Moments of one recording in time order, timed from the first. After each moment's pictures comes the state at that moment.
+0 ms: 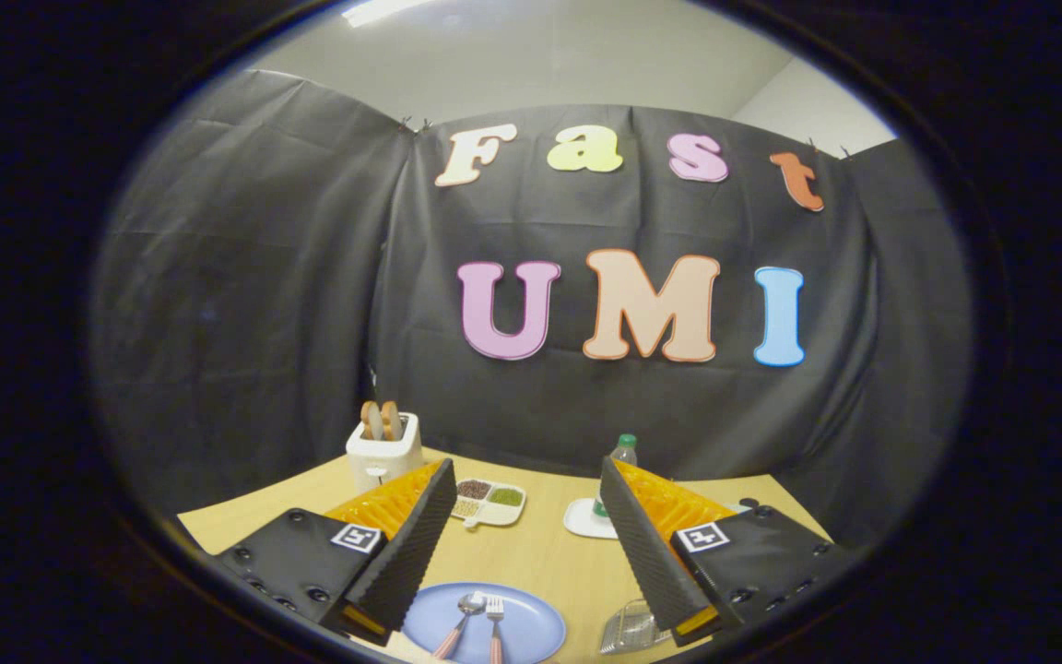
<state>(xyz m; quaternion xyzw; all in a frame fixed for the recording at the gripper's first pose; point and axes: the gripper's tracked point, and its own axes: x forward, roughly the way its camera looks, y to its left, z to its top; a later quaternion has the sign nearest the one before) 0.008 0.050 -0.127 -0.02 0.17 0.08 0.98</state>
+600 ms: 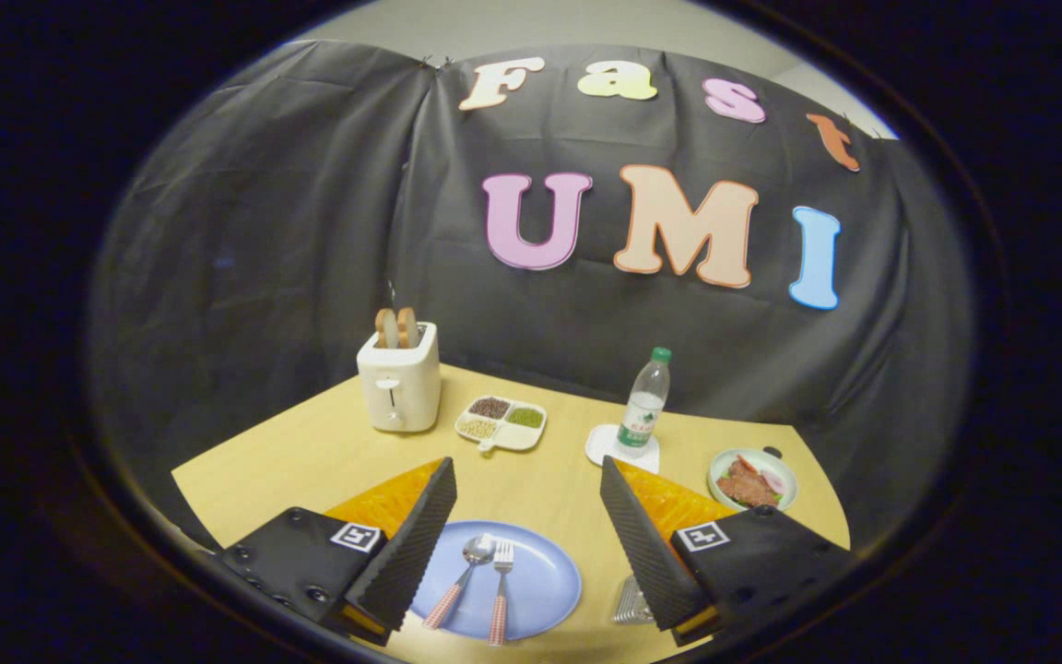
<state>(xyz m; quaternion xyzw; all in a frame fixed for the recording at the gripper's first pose) -0.023 0.060 -0.224 -0.05 0.29 0.11 0.95</state>
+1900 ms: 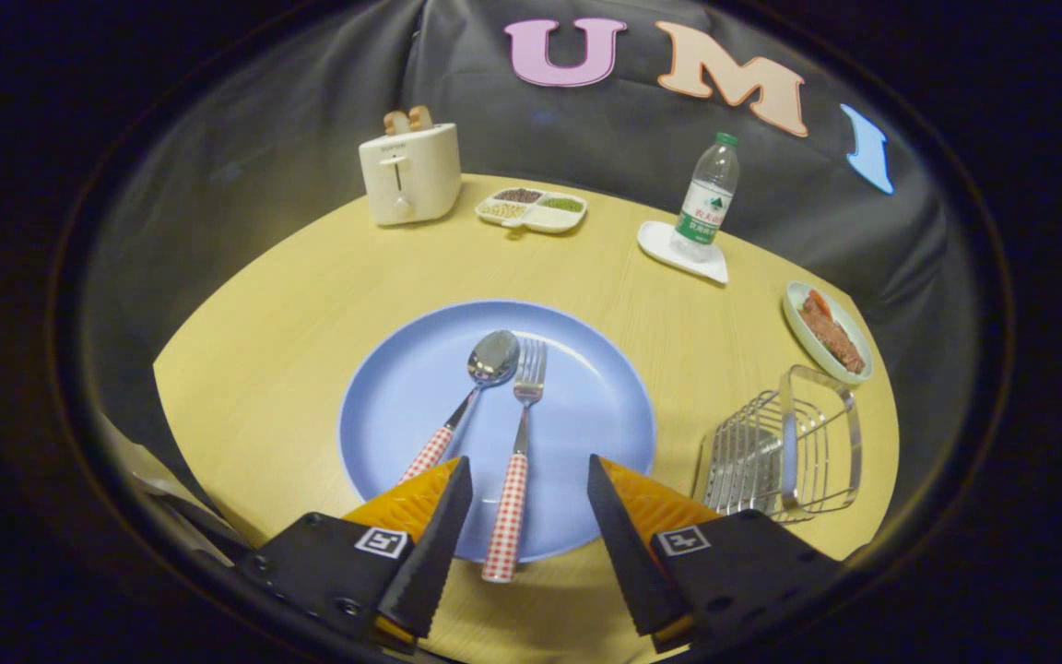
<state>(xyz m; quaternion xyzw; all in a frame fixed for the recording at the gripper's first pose) -0.125 0.047 -0.407 -0.08 0.51 0.14 0.84</state>
